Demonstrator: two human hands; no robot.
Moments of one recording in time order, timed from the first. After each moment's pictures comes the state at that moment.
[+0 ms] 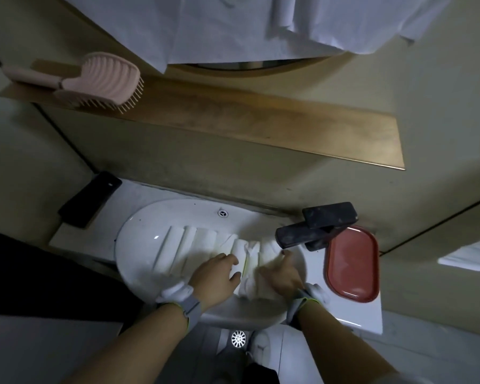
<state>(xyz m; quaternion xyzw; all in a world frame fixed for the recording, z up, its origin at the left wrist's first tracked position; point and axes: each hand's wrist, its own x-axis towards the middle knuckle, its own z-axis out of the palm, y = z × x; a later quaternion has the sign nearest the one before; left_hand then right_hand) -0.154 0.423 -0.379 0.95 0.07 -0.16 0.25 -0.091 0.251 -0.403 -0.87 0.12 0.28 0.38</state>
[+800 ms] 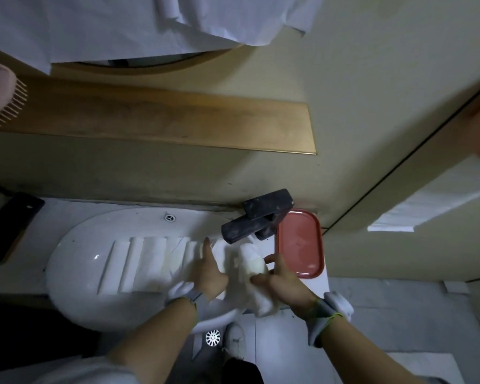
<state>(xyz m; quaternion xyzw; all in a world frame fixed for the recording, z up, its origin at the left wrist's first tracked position) -0.111 0.343 -0.422 0.88 0.18 -0.20 0.38 -0.110 0.155 -0.341 -0.78 0.13 0.35 0.50</state>
